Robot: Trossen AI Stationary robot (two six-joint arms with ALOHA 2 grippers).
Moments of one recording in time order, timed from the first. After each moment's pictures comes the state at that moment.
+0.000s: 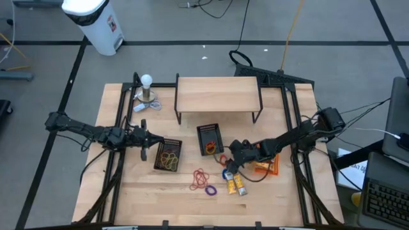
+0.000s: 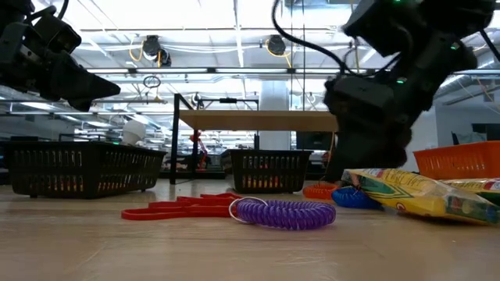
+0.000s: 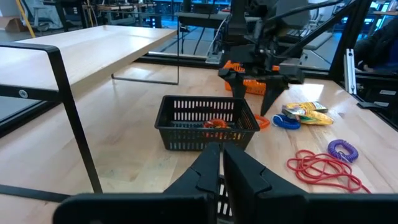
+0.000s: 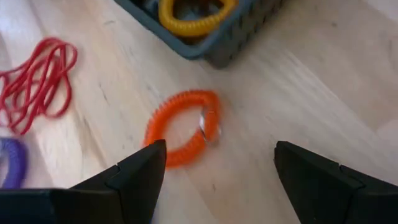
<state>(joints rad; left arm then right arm) -0.27 0.26 0.02 0.10 -0.37 -0.11 0.28 1.66 0.70 0.02 0.24 0.90</state>
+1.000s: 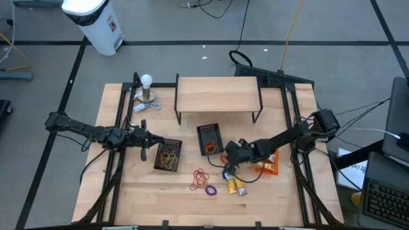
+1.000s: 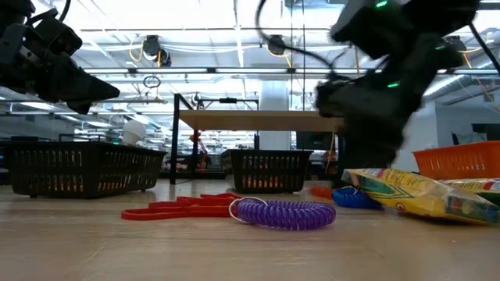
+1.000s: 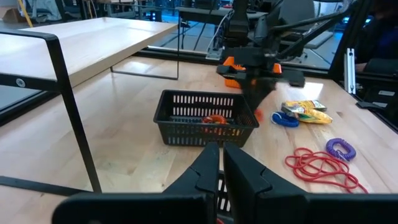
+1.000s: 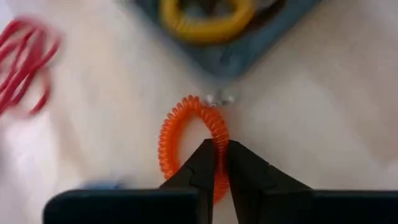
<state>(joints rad) -0.27 0.25 0.02 0.08 -0.36 -0.14 0.30 1.70 0.77 -0.13 0.18 0.82</state>
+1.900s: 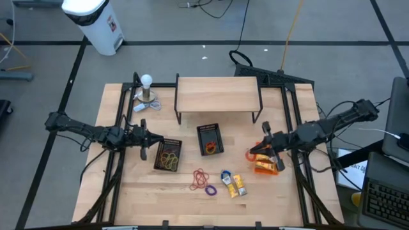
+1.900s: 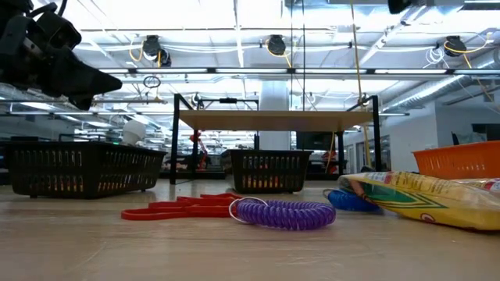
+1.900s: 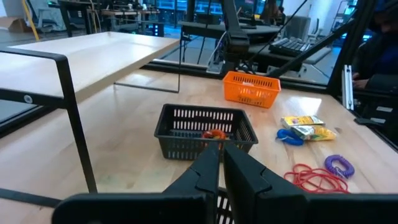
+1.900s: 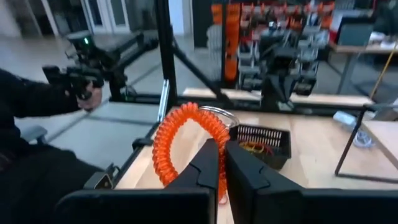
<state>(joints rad) -0.27 0.26 0.02 0.14 -0.38 -0.14 0.41 0.72 0.60 0.04 0.15 0.08</state>
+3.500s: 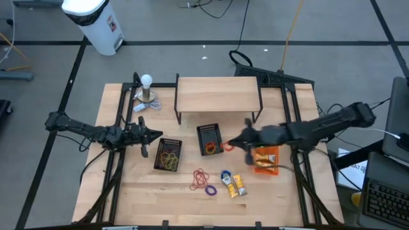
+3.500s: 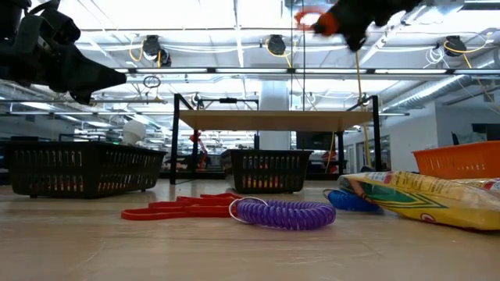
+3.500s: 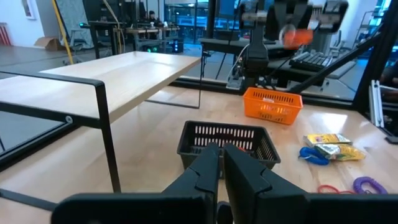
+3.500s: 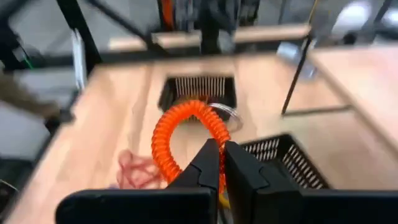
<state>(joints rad) -0.27 0.25 0.02 0.19 -0.47 -0.09 0.22 1.15 0.79 -0.05 0.20 0.18</state>
